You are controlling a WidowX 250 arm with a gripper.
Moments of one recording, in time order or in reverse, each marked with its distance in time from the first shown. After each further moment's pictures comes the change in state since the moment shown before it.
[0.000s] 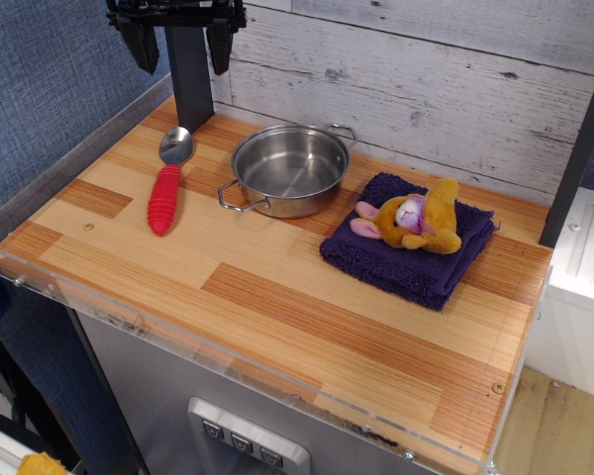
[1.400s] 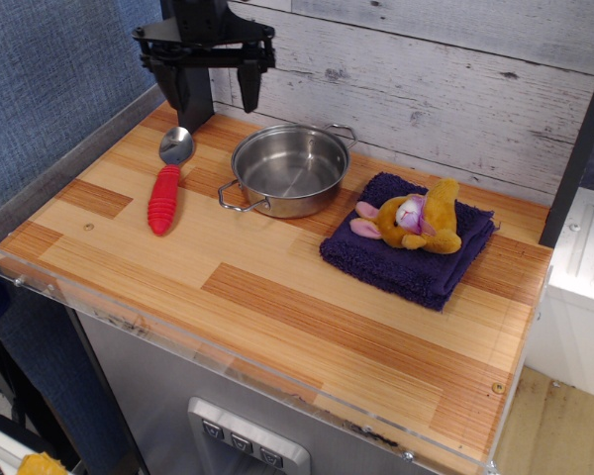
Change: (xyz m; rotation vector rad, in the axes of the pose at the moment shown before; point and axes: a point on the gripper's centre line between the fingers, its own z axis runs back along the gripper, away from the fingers) arm -0.019 -0.027 -0.030 -0.033 0.044 -0.006
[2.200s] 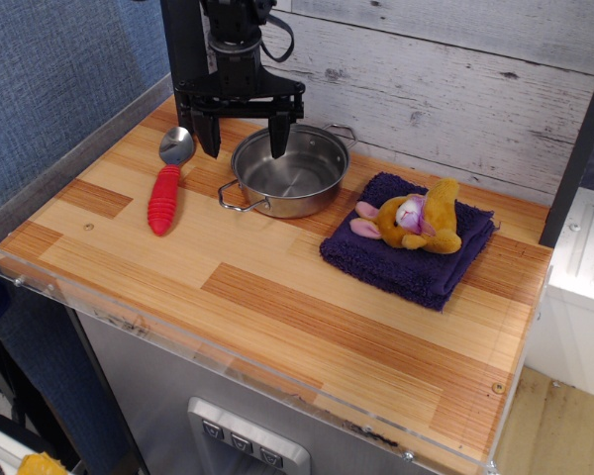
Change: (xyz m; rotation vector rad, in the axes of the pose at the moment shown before) arm -0.001 -0.014 -0.053 0.032 0.067 0.019
